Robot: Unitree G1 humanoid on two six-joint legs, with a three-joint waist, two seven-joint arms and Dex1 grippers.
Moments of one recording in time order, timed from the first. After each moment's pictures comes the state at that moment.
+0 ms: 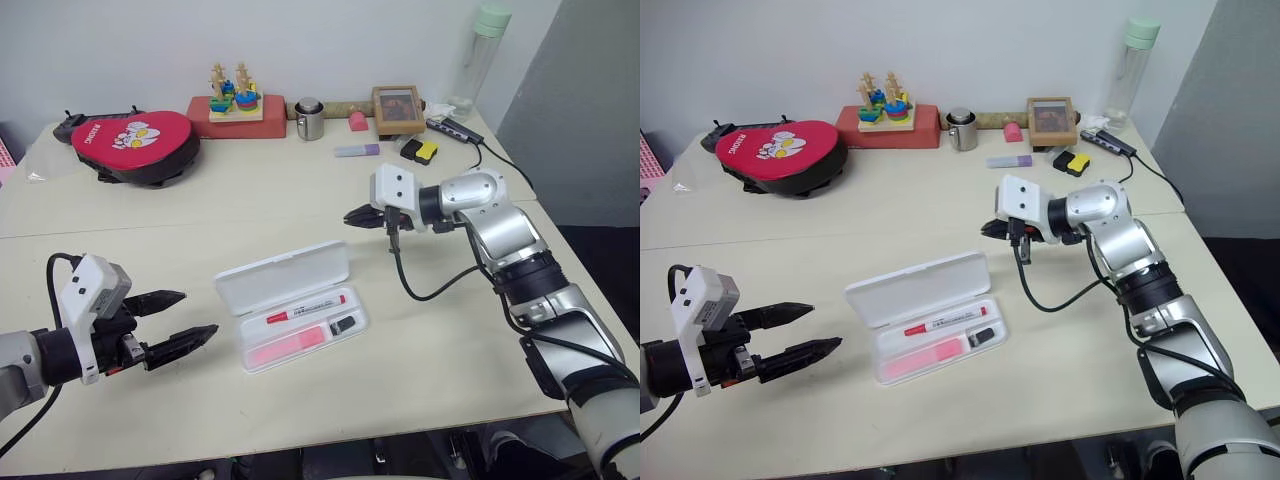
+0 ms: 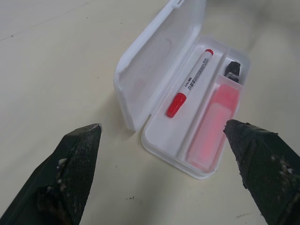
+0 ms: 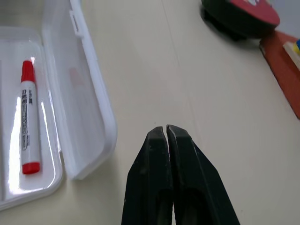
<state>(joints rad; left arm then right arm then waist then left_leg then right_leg) 0.28 0.94 0.69 -0.59 -0.79 0.93 -0.92 -1.00 -0.44 0.34 0.38 0.02 0.07 1.19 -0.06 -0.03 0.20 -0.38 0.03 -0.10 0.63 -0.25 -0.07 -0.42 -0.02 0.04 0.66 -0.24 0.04</state>
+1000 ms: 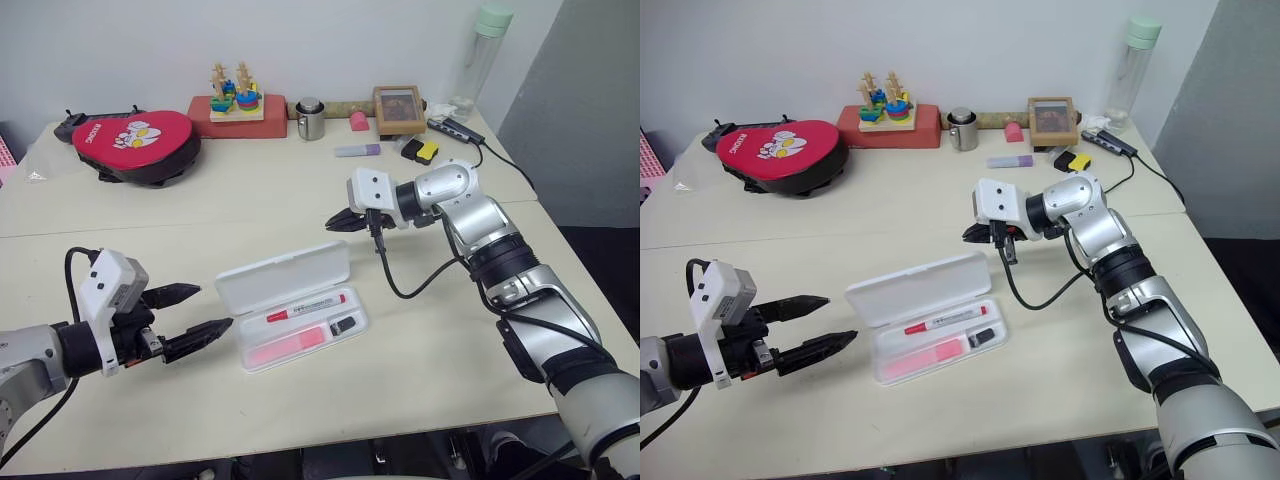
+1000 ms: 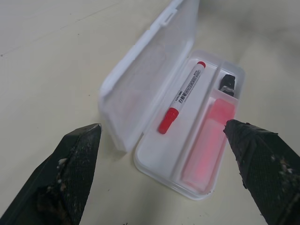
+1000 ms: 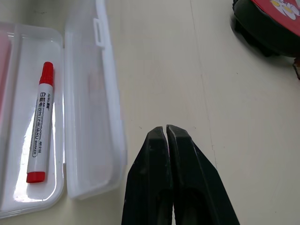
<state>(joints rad) 0.23 0.92 0.62 -0.62 -0.82 0.91 -0.86 -1.11 -0.36 0.37 0.64 -0.02 -0.09 1.26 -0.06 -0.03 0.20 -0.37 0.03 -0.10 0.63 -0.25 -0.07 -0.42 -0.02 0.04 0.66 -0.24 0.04</state>
